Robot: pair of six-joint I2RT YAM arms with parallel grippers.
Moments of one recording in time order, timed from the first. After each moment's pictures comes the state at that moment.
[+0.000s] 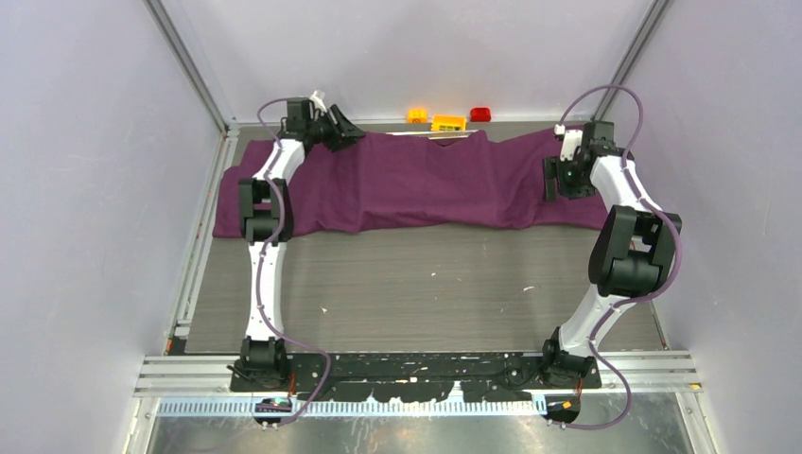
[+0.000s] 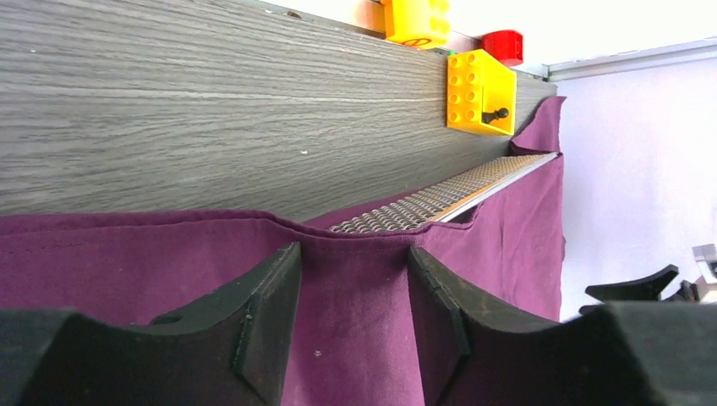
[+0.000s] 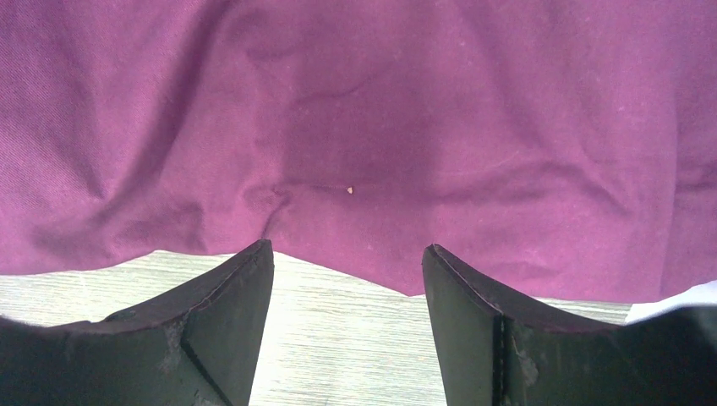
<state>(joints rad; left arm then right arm) -0.05 2.61 2.27 -0.19 0.66 -0.66 -0.20 1.80 1.43 -0.68 -0.16 -0.27</state>
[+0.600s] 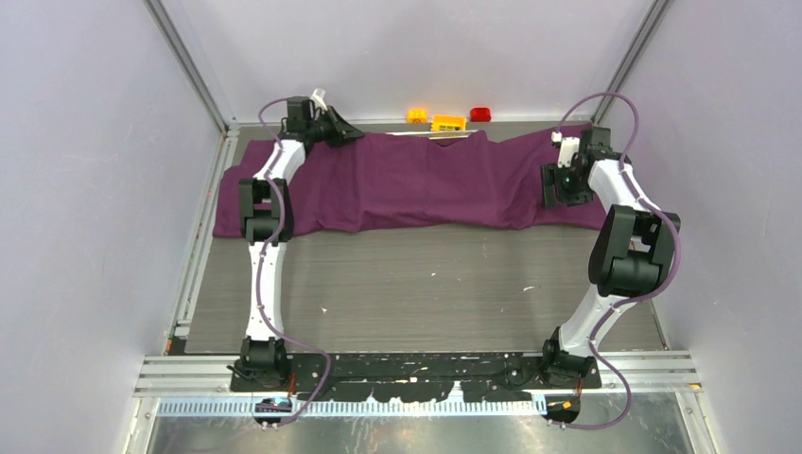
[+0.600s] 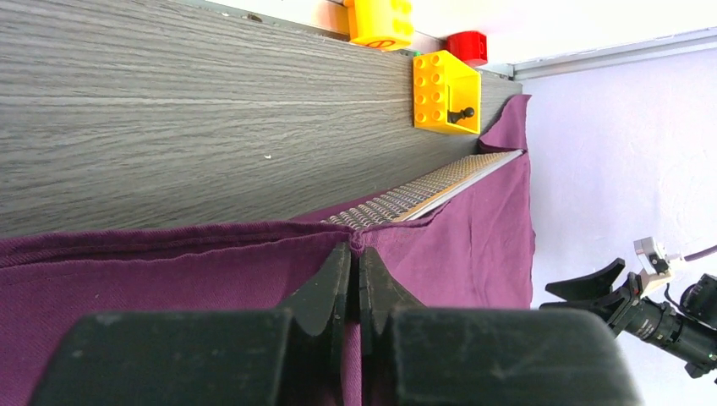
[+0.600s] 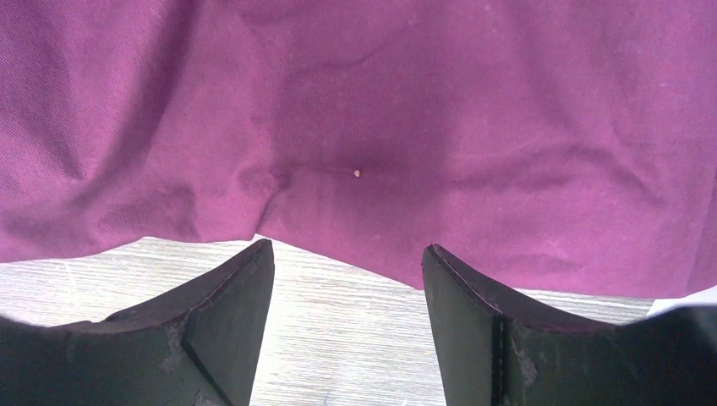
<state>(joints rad) -0.06 2.62 2.26 -0.12 0.71 -0.73 -0.20 1.80 1.38 -0.68 -0.16 -0.28</state>
